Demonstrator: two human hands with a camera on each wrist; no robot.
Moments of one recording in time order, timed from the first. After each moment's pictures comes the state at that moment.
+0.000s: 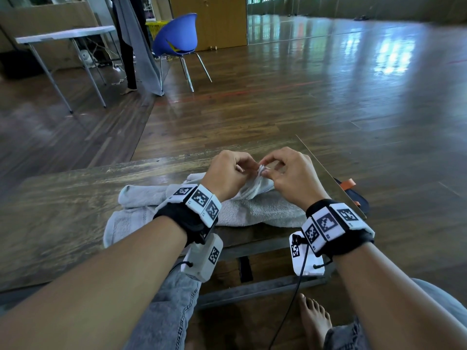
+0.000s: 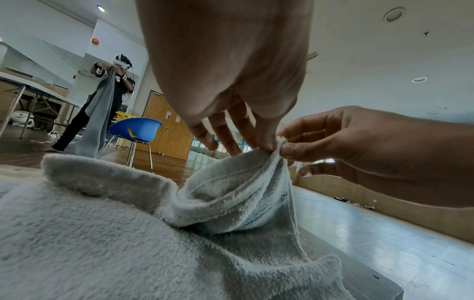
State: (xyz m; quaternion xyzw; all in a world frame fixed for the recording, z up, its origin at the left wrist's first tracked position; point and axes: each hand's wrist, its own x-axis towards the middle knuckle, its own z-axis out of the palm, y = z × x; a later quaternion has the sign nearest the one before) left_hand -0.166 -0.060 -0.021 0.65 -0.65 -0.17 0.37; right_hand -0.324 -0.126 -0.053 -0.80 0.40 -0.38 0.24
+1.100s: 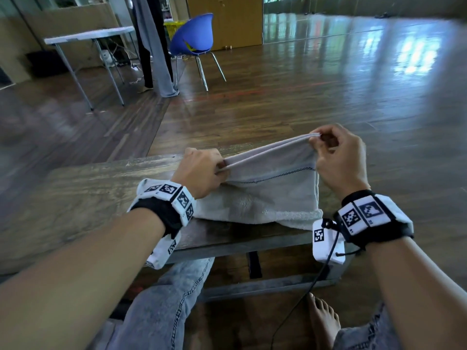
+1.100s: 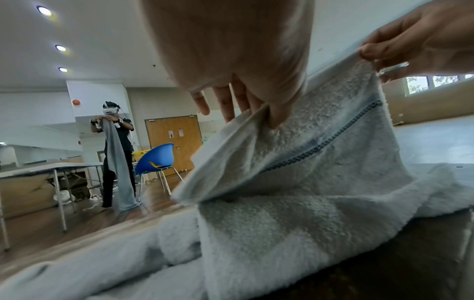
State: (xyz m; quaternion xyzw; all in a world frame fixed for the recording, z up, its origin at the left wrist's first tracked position) left_hand -0.093 -0.035 -0.022 0.70 -0.69 0.10 0.12; right_hand -0.356 -0.141 -0.030 -0.71 0.41 -0.54 0.20
